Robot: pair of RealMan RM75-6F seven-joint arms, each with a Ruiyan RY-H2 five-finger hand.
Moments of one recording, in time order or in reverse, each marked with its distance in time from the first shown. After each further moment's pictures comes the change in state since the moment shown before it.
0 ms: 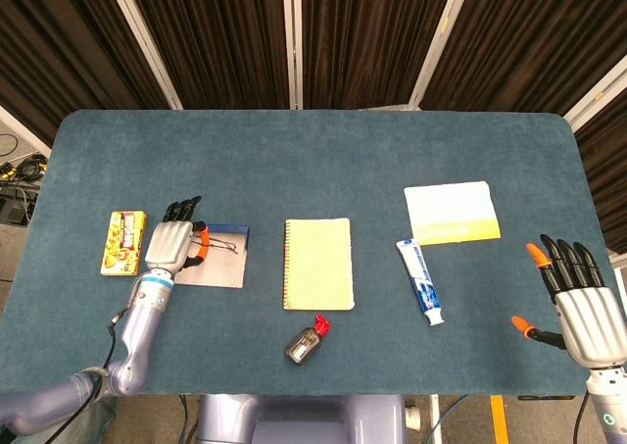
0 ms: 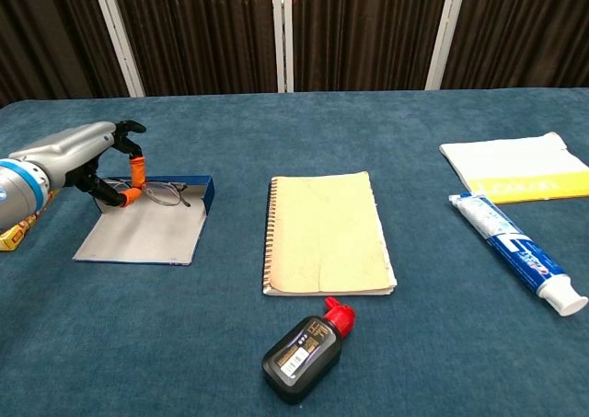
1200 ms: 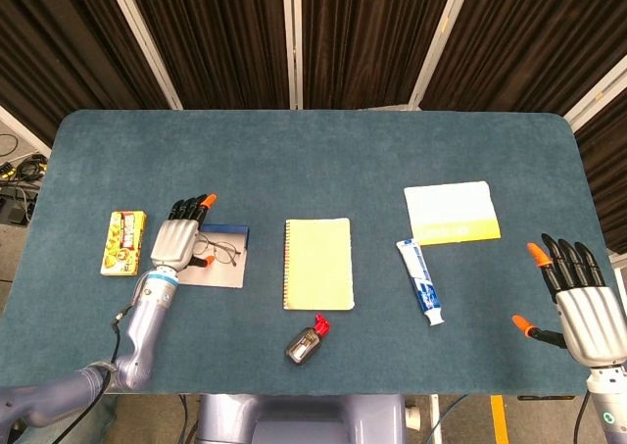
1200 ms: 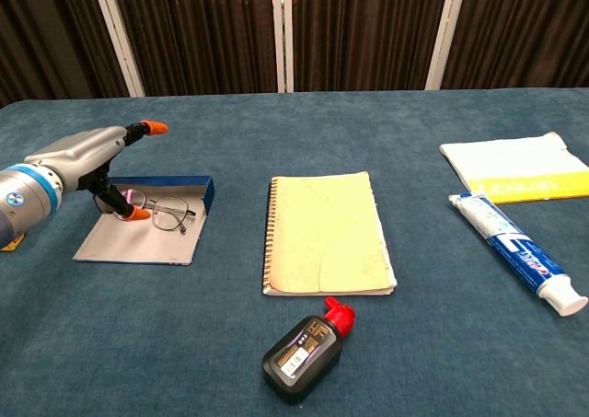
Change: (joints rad) left arm -0.043 -0.042 0.037 0.107 0.026 -0.005 -0.051; right arm 0.004 -0.002 0.000 0.002 0.010 -0.008 -0.002
